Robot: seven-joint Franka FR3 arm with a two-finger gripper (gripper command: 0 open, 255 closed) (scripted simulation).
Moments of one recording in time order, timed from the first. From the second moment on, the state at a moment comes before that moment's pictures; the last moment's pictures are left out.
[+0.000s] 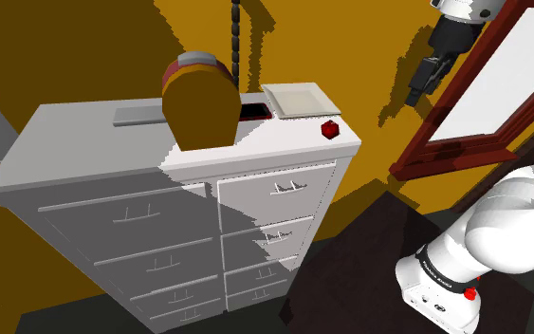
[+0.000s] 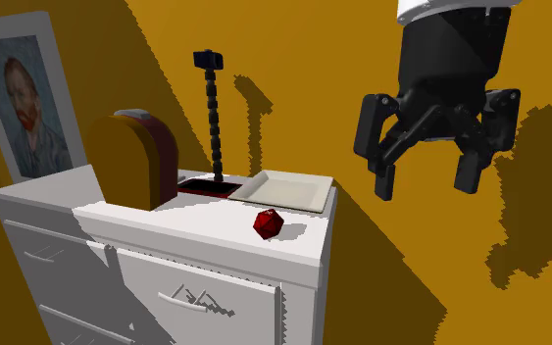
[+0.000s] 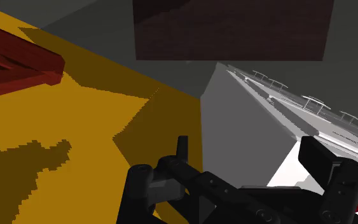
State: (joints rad) arm -0.02 -0.82 -0.05 -2.31 -0.07 1.47 -0.08
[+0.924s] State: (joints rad) arm 0.06 -0.56 0.13 -2.24 0.09 1.65 0.14
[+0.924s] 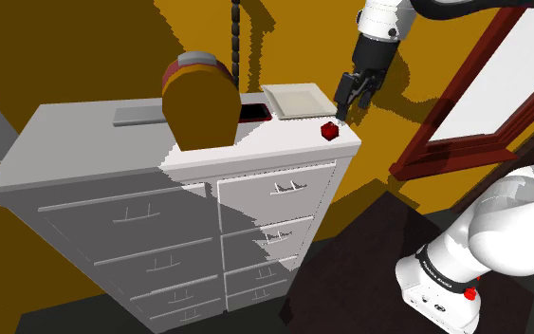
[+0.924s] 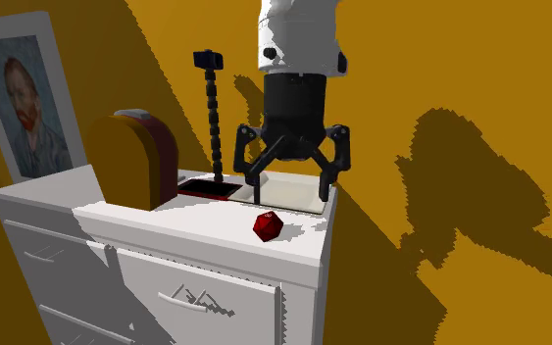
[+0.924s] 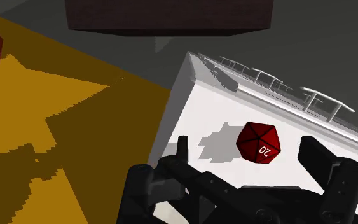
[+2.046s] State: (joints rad) arm 0.07 -0.49 0.17 -2.31 0.12 1.80 0.18
